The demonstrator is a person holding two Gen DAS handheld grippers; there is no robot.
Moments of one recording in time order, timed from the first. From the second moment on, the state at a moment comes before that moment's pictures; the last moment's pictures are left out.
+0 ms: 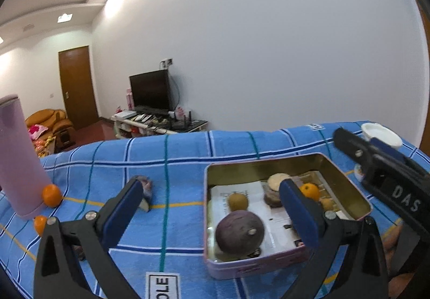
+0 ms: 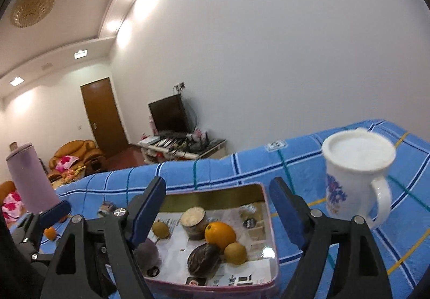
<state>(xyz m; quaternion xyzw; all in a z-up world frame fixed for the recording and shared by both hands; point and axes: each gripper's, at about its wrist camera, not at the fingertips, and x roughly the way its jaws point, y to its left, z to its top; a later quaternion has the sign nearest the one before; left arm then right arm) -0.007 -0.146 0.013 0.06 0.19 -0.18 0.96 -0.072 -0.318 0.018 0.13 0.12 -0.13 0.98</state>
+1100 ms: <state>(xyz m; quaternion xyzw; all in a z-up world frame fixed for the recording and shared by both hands) -0.017 -0.122 0.007 0.06 0.19 -0.13 0.97 -0.090 -0.297 0.025 0.10 0.10 -0.17 0.98</state>
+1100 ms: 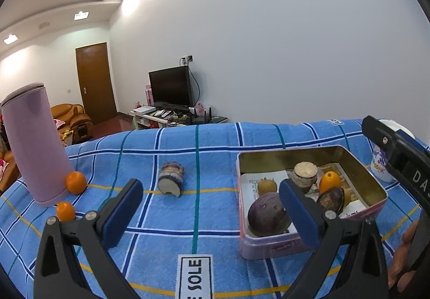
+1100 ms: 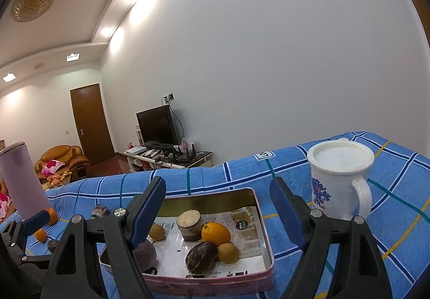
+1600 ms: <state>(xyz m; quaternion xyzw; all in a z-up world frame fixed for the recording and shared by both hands) -0.014 -0.101 0.004 0.05 0.21 -0.11 0.97 -0.091 -0.281 0.023 0.10 0.10 -0.16 0.98</state>
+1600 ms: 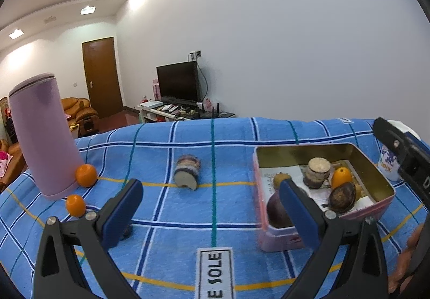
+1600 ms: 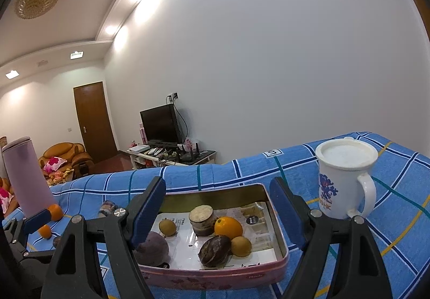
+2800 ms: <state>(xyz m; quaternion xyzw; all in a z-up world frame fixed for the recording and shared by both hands) 0.023 0.004 -0.005 0.03 0.25 -0.02 0.97 -0.058 -0.198 0.013 0.08 0.15 -0.09 0.98</state>
